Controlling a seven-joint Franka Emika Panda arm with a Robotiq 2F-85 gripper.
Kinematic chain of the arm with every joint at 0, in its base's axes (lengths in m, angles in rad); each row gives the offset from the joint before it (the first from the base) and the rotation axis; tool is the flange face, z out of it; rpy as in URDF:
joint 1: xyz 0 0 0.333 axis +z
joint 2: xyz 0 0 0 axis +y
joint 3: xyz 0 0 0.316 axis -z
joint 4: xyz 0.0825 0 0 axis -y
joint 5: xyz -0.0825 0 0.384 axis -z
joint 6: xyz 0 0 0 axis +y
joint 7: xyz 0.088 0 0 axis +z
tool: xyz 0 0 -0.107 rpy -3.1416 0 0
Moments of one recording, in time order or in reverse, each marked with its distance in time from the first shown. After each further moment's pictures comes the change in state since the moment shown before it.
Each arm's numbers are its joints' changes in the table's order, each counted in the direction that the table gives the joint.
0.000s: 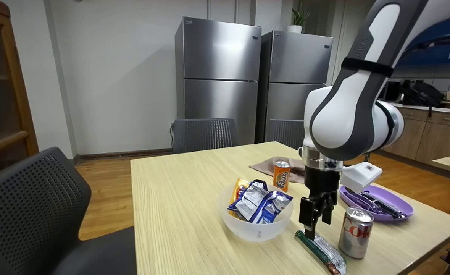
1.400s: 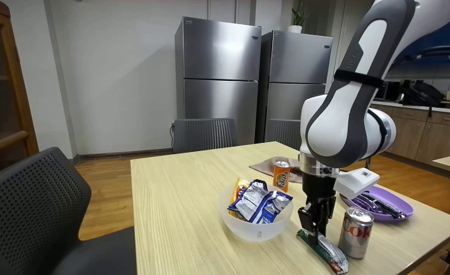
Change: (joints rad) arm 0.009 0.061 0.012 0.038 0.014 -0.001 -0.069
